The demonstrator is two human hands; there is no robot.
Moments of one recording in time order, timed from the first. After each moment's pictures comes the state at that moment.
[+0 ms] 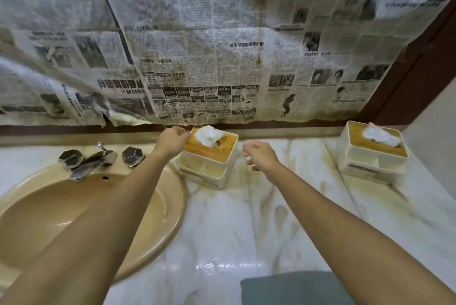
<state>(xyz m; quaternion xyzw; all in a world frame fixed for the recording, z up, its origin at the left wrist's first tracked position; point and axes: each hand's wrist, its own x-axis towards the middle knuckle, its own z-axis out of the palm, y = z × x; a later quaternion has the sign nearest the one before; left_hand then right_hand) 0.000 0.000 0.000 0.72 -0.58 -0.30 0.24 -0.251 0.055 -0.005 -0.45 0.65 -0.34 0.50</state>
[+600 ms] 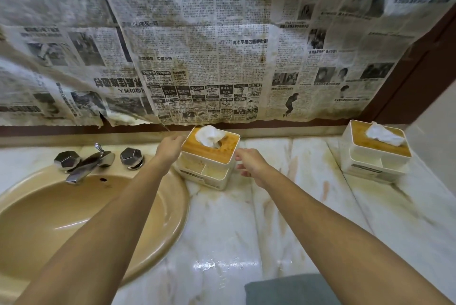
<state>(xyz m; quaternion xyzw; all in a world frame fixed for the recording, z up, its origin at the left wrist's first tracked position) 0.008 0.006 -0.021 0.70 -0.47 -0.42 0.33 -0.219 0.050 -0.014 -0.39 0.66 -0.30 0.57</state>
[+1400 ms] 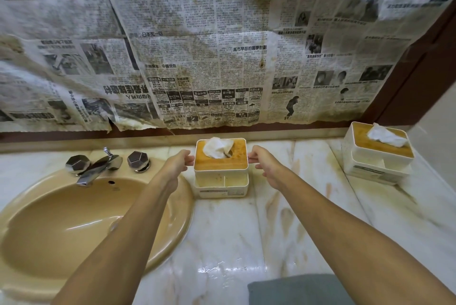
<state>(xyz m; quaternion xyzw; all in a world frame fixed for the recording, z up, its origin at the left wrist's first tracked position) -0.006 0.043 -0.024 0.69 -0.34 -0.53 0.35 -0.251 0.053 -0.017 -0.38 0.64 -0.31 0.60</state>
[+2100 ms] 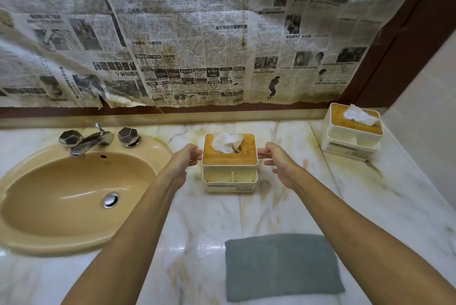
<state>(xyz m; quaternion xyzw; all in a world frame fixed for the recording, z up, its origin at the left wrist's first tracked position) -0.068 0.123 -0.026 0.67 -0.31 -0.58 0.35 -0.326 0.133 -0.024 -0.37 0.65 -0.31 0.59</state>
